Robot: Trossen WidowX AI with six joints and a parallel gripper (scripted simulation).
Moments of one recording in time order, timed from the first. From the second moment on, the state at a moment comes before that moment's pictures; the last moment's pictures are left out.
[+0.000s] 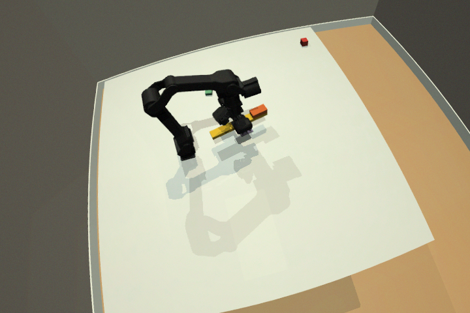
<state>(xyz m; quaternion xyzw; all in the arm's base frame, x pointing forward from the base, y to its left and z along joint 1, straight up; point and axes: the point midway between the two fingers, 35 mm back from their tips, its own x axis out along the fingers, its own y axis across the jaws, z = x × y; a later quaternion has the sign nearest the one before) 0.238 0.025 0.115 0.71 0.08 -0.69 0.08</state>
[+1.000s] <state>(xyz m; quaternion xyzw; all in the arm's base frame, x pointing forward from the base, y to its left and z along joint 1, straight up) 0.238 0.024 0.115 0.71 0.07 -0.69 0.08</state>
